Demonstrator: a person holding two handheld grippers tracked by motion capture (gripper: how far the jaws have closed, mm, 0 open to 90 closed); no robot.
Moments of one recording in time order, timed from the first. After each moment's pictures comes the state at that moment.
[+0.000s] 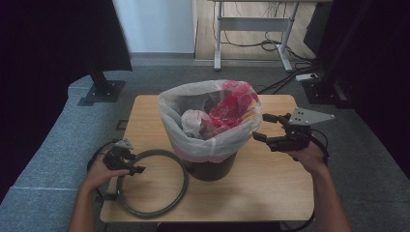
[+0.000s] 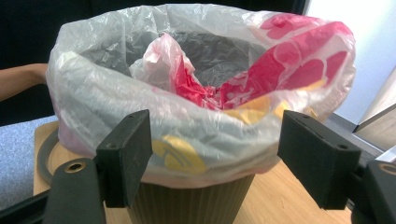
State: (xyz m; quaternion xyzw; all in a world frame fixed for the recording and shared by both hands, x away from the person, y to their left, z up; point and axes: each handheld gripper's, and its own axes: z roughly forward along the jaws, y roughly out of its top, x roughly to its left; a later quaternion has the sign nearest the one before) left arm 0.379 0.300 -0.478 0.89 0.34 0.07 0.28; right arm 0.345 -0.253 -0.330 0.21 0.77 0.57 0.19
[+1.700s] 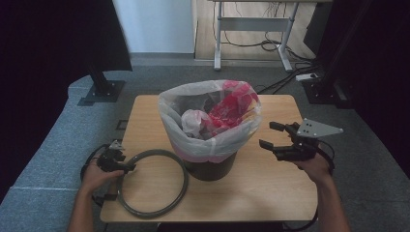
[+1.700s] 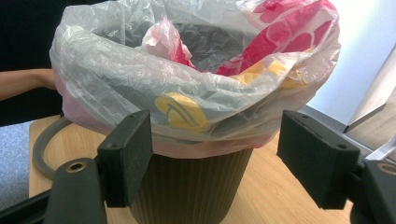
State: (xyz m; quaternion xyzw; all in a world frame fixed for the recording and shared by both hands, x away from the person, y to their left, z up) left arm 0.387 0.334 -0.516 0.86 0.42 0.13 0.25; right arm 0.328 -0.271 -0.351 0.22 0.76 0.58 0.21
